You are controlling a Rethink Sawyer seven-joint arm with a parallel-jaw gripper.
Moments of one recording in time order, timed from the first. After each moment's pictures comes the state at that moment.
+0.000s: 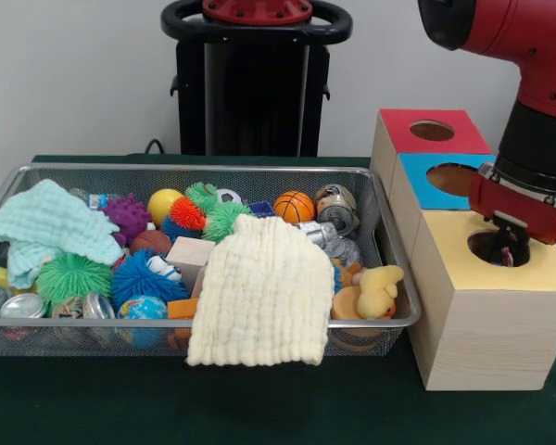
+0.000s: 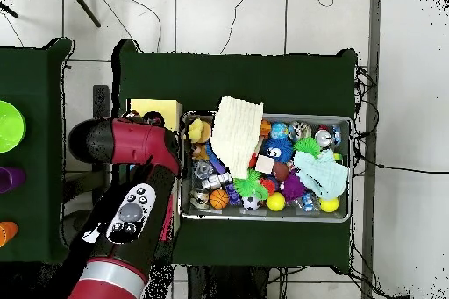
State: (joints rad) arm 0.38 -0.27 -0.44 1.29 0.45 0.53 2.41
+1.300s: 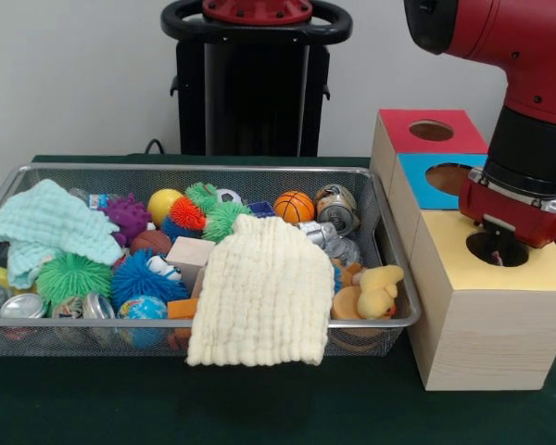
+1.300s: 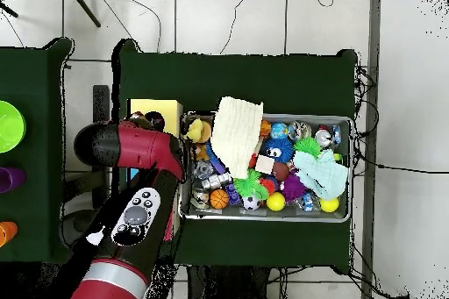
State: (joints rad) arm 0.38 -0.27 -0.44 1.33 0.49 0.47 2.41
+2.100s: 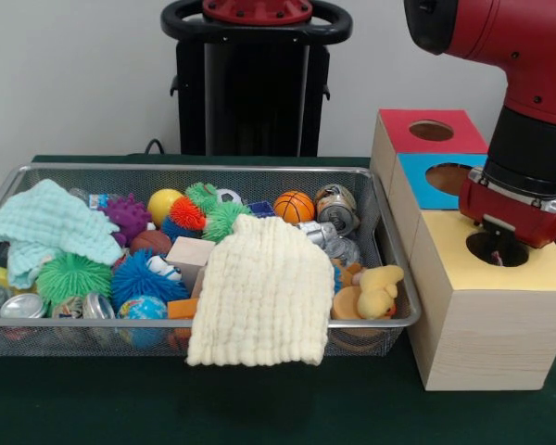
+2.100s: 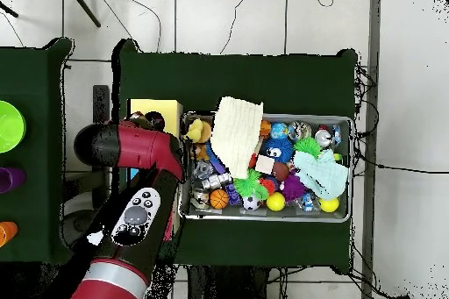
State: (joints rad) arm 0.38 -0.27 -0.44 1.33 0.49 0.47 2.41
